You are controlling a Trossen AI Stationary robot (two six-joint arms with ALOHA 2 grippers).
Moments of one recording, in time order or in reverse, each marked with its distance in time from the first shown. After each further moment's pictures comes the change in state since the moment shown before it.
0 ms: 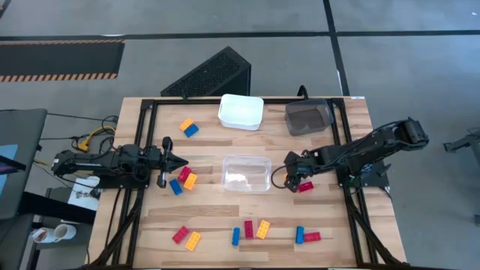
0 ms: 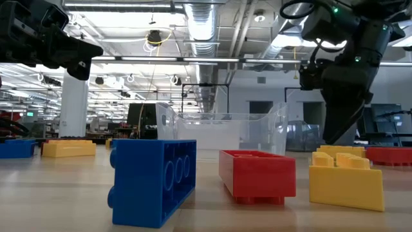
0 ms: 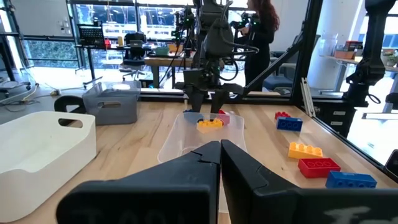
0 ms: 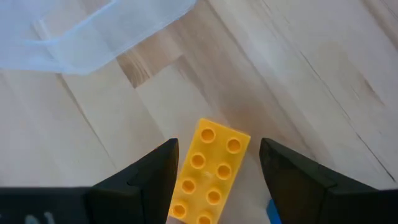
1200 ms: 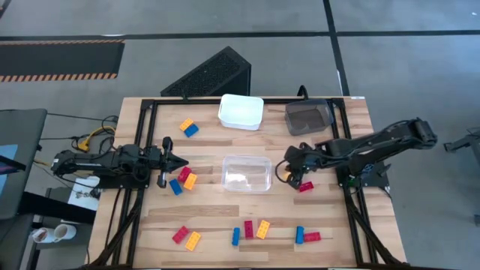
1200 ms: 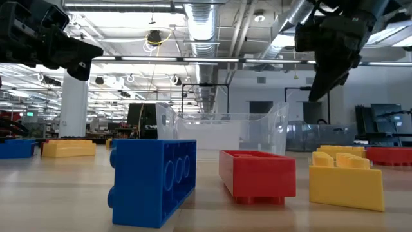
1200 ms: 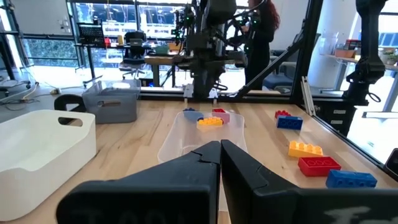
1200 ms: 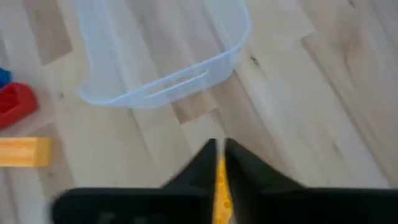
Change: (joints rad) left arm 0.000 0.005 0.000 0.000 0.000 0.000; right arm 0.010 -0.138 0.148 -0.134 0.024 -0.145
